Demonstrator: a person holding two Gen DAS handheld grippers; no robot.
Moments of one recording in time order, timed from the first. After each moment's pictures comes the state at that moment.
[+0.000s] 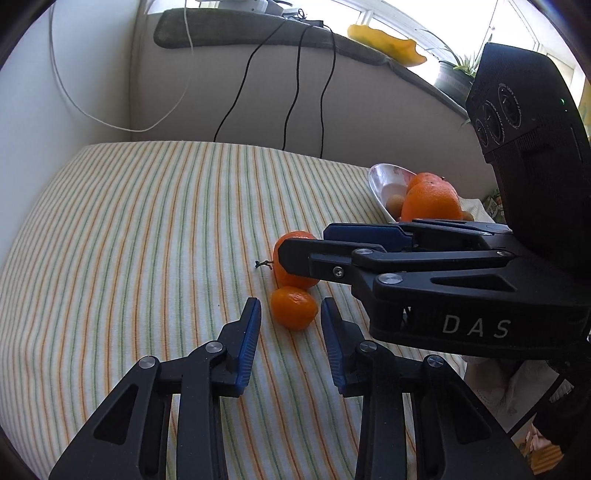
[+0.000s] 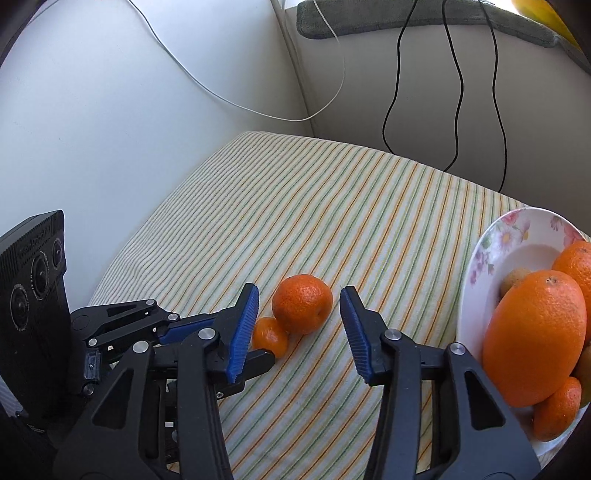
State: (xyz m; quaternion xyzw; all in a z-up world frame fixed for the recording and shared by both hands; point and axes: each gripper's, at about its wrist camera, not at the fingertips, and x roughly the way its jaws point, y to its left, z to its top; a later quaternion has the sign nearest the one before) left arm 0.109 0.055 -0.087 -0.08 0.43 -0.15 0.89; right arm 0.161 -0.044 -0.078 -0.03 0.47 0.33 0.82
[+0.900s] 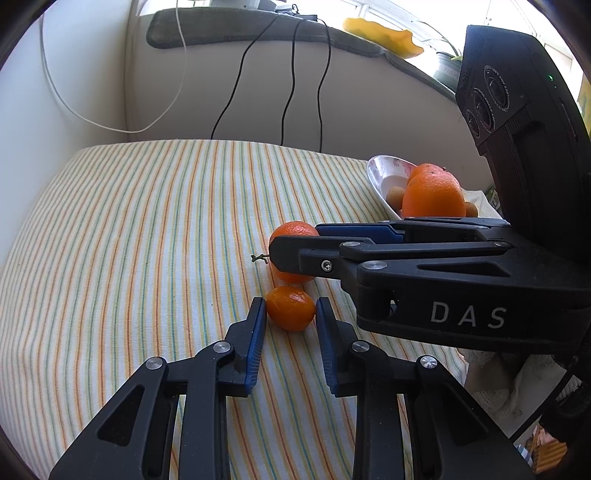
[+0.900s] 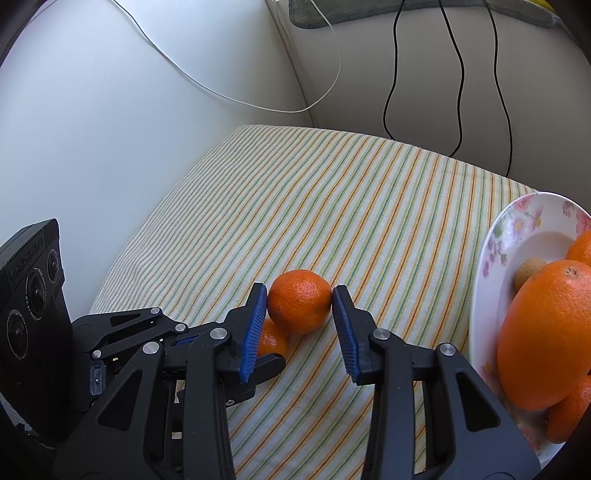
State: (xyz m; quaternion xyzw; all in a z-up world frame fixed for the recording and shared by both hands) left arm 0.111 0.045 -0.090 -0.06 0.43 -0.15 0.89; right arm 0.173 -0.042 -0.092 -0.01 0.48 0.34 0.81
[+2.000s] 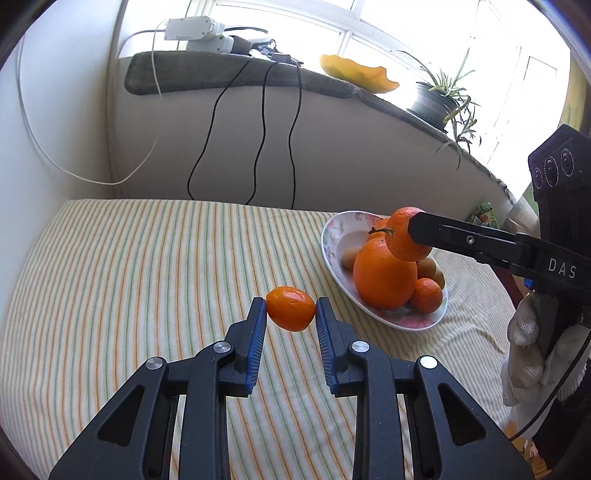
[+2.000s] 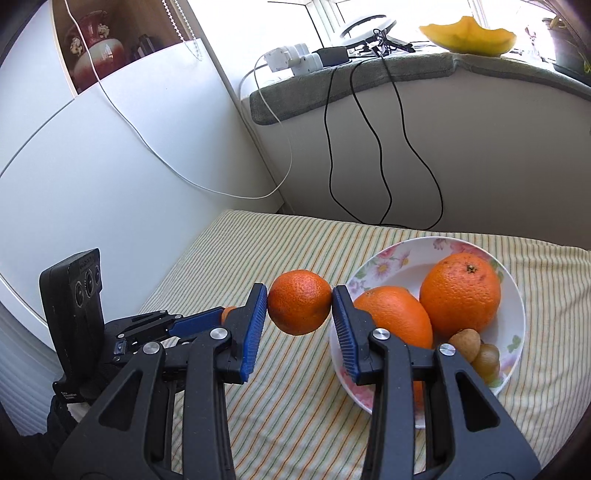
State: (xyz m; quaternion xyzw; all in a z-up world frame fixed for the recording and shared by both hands) left arm 0.121 0.024 -0.042 -0.08 0.38 -0.17 0.91; right arm 0.144 -0.169 -0.003 0.06 0.39 0.30 0.87
